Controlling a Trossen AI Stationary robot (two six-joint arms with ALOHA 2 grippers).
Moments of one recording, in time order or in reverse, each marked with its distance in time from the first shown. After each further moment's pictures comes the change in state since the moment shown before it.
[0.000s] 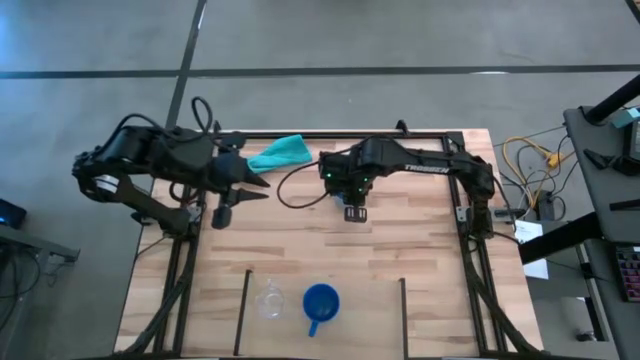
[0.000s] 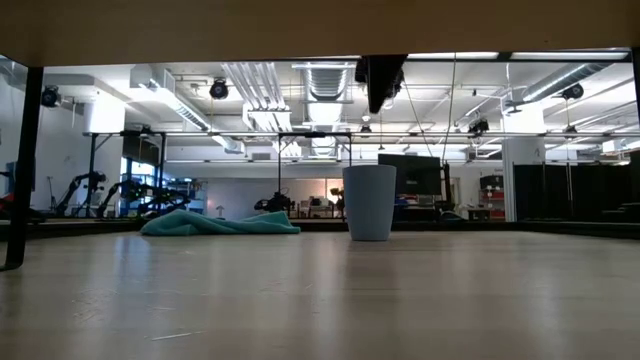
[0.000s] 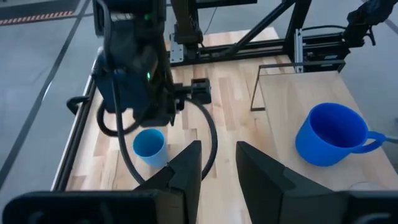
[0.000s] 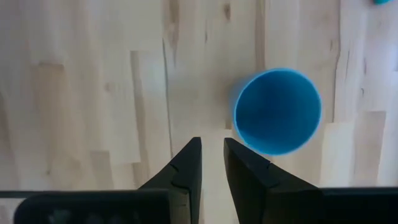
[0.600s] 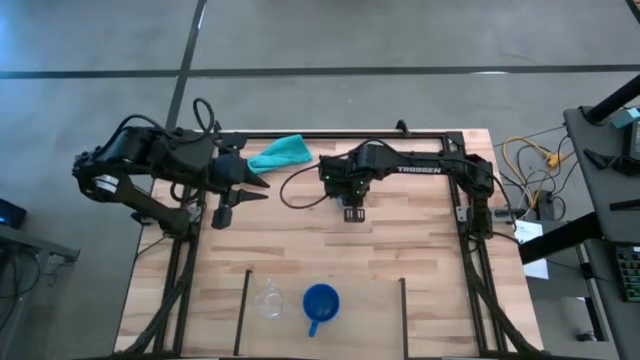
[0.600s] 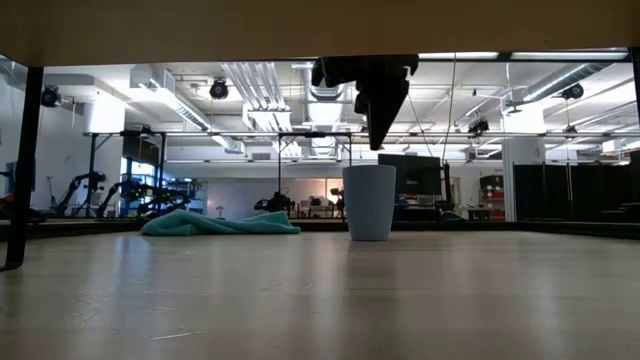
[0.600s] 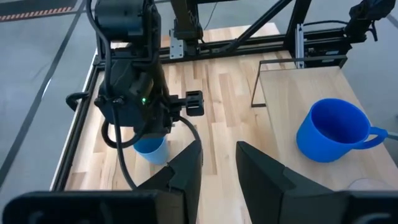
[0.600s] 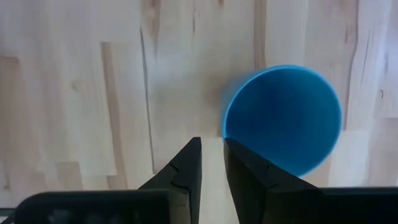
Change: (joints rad) left arm 0.000 -0.002 -0.011 -0.005 0.000 0.000; right arm -0.045 0.000 -0.183 0.163 0.001 -0.047
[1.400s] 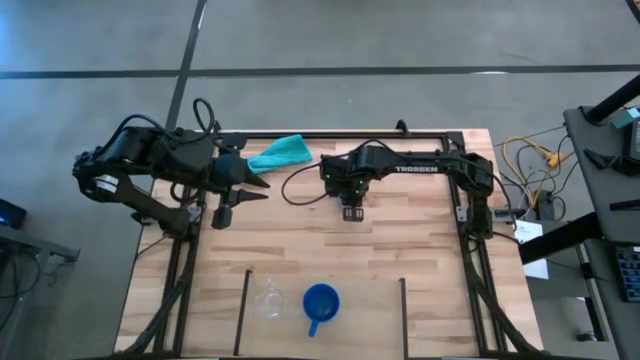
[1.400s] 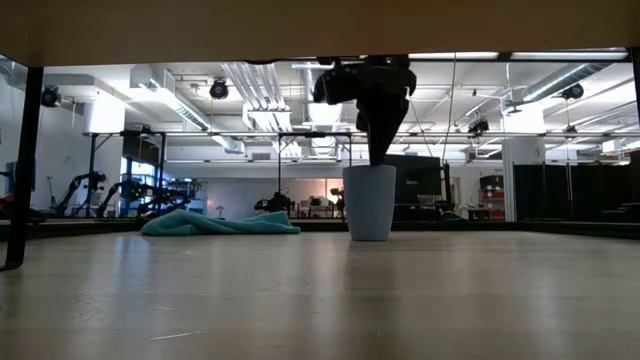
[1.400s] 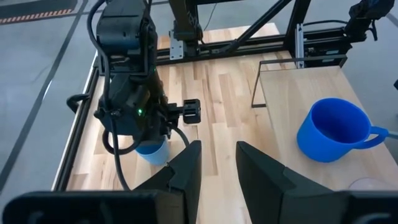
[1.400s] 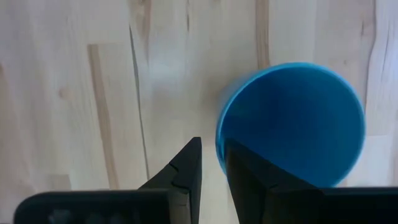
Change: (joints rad) left arm 0.000 0.000 -0.001 0.003 0.000 0.009; right arm -0.027 -0.001 -0.095 0.100 -0.031 0.001
